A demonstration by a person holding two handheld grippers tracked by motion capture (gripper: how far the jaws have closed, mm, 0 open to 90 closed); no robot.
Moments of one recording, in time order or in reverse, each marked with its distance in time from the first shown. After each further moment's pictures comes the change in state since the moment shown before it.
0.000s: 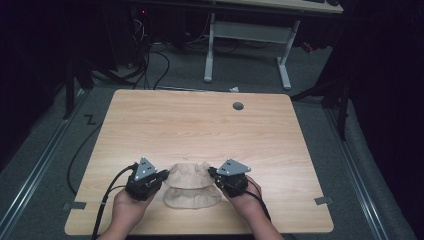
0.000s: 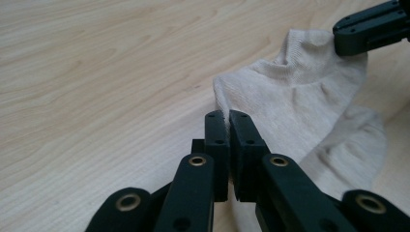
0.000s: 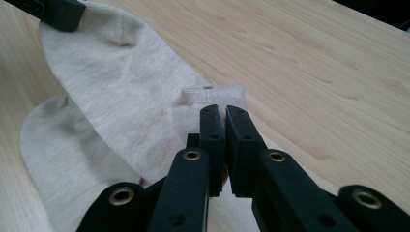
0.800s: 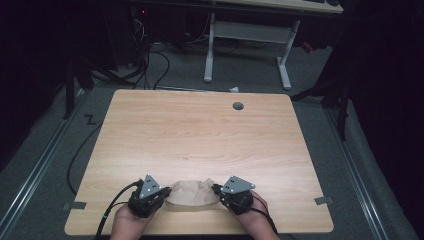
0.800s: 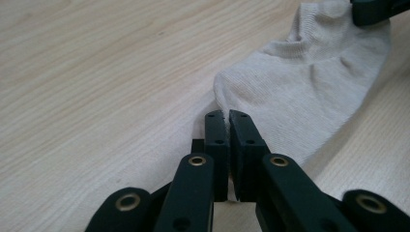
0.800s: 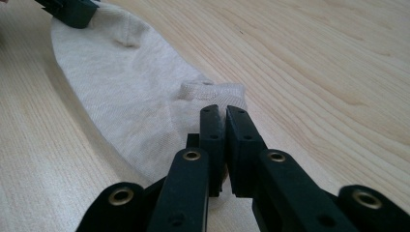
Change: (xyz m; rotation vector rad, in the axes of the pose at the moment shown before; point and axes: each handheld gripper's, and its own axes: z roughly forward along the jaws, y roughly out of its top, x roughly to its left) left arm -0.020 -0.034 0.005 0.075 -0.029 0.038; right arm 0.019 -0.032 -0.016 0.066 0.044 -0.023
